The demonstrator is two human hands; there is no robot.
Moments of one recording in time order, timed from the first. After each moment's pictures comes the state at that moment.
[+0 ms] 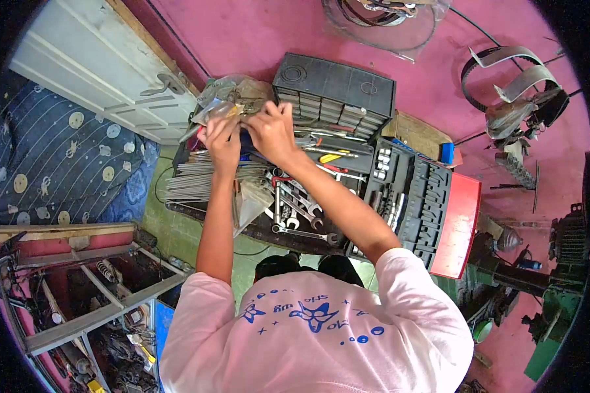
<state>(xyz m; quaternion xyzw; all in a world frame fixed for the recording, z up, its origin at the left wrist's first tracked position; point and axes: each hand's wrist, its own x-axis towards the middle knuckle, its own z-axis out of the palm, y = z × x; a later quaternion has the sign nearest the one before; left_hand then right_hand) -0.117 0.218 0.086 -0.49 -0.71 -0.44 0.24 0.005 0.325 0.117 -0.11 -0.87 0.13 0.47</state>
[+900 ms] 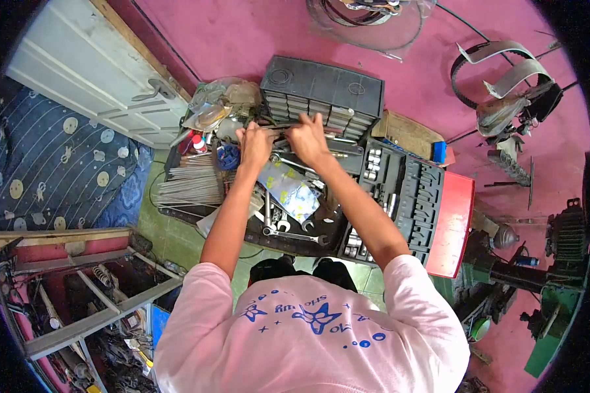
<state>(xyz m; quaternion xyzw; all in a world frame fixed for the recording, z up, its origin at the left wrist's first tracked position) -0.065 0.282 0.029 -0.55 -0.79 -0.25 0.04 0.080 0.390 0.060 -0.19 -0.97 -0.01 0.17</state>
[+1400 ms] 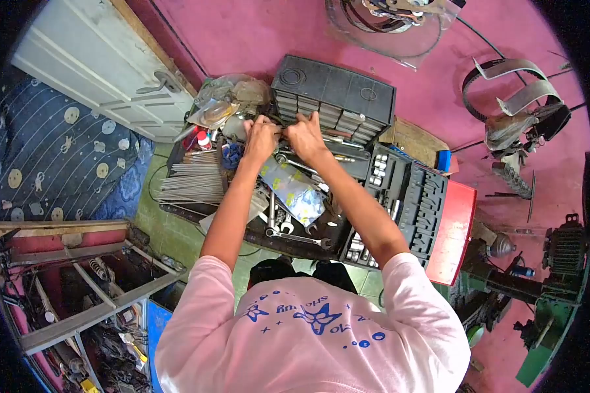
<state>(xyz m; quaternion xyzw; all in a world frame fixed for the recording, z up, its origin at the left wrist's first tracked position) -0.093 0.293 0.017 -0.60 -0.76 -0.25 0.03 0.049 0.389 0.057 -0.18 -0.98 0.00 0.11</state>
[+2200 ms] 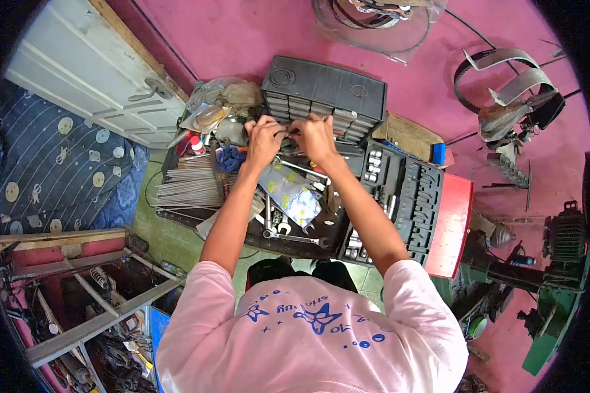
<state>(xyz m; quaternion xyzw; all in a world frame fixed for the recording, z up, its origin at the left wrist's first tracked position) -0.066 0.300 0.032 -0.60 -0.70 -0.40 0.04 0.086 0.397 0.071 -0.26 -0.92 0.14 0.23</state>
